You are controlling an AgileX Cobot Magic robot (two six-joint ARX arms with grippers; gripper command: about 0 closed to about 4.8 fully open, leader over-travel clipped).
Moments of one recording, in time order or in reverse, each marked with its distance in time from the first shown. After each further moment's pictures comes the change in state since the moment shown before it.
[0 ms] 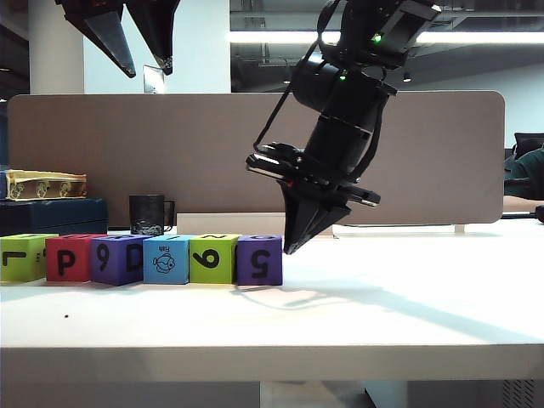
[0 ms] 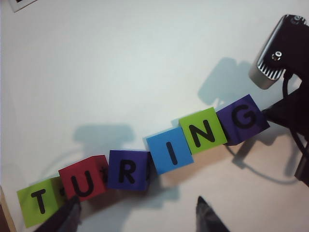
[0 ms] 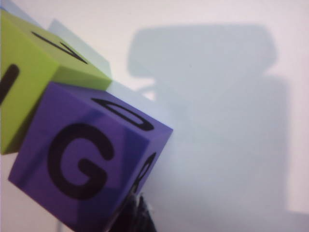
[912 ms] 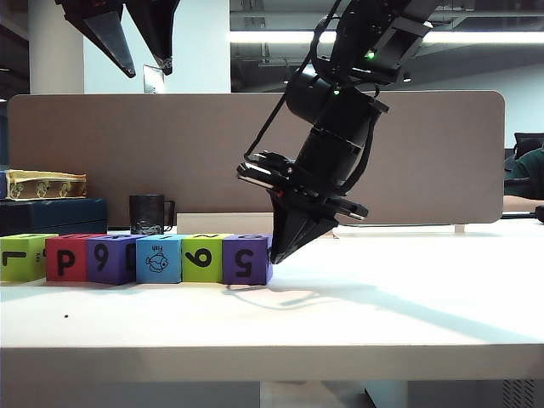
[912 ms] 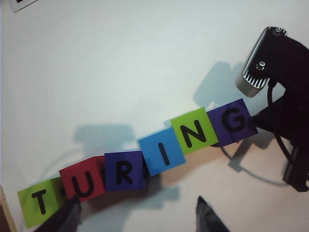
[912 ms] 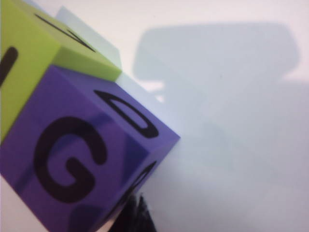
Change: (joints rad) left arm 0.001 0.000 0.000 0.000 0.000 0.003; right arm 0.008 0.038 0.000 0.052 -0.054 0.000
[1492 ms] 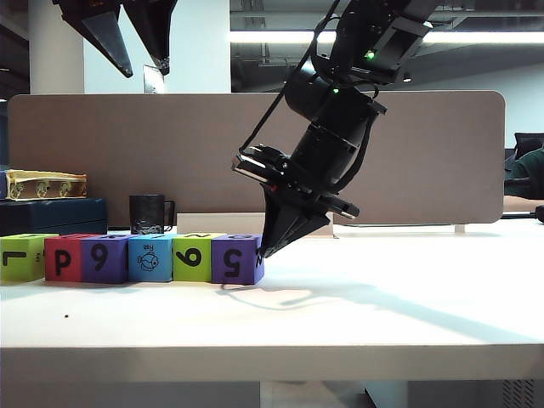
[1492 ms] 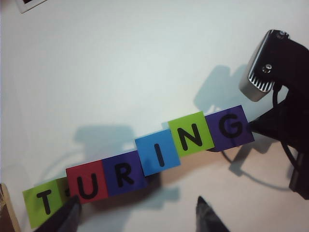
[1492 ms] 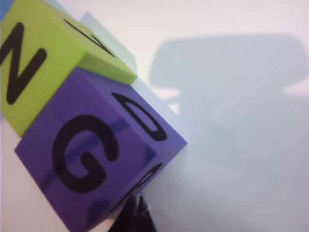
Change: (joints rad) left arm 0.010 0.000 0.000 0.008 -0.001 0.001; right arm 0.000 0.000 0.000 0.040 -0.053 0.000
